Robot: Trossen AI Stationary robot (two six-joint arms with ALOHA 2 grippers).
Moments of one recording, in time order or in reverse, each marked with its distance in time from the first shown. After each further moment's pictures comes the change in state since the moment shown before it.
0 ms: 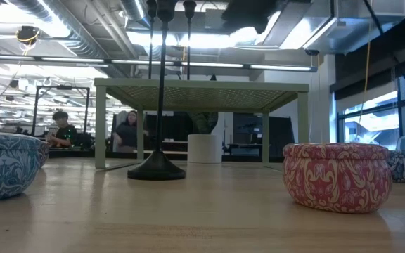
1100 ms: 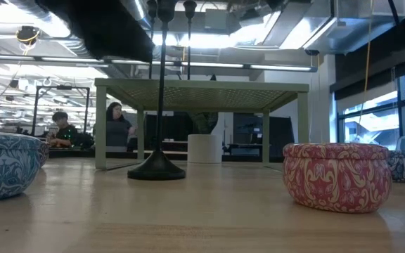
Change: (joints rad) left arm 0.128 0.217 -0.523 0.659 0.366 -0.477; right arm 0.250 -0.044 0.000 -0.091 0.001 0.046
